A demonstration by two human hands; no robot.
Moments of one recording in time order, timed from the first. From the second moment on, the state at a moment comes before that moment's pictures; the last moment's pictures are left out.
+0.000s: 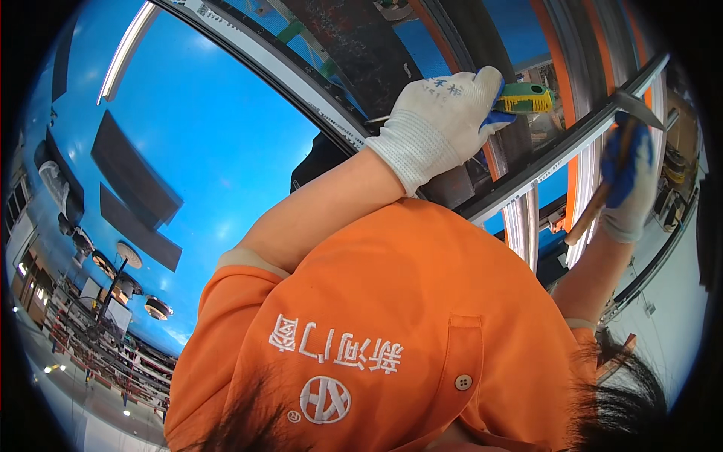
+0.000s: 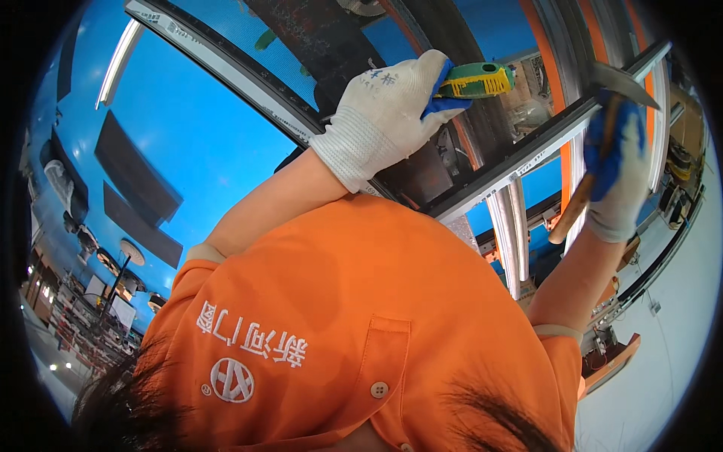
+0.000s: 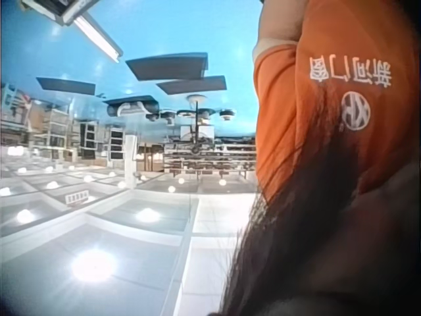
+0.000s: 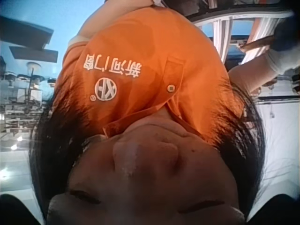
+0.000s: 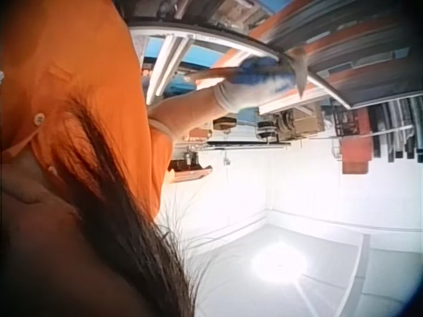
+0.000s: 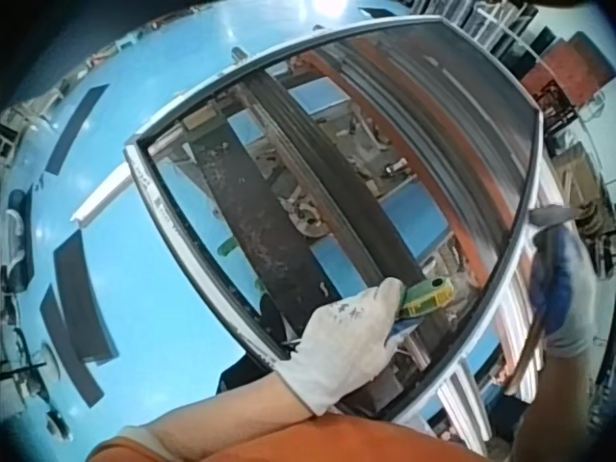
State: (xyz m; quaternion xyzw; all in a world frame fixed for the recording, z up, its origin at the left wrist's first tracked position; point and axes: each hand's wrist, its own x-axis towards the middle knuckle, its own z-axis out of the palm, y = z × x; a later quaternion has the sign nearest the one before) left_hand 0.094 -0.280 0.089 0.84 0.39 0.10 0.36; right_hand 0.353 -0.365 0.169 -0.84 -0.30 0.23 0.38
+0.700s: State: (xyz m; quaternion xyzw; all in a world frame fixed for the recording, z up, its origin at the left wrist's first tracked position) left_hand 0.107 -0.274 0.096 0.86 0.37 -0.05 0.34; right_hand 0.327 -0.381 0.119 -0.79 -0.25 0.36 0.42
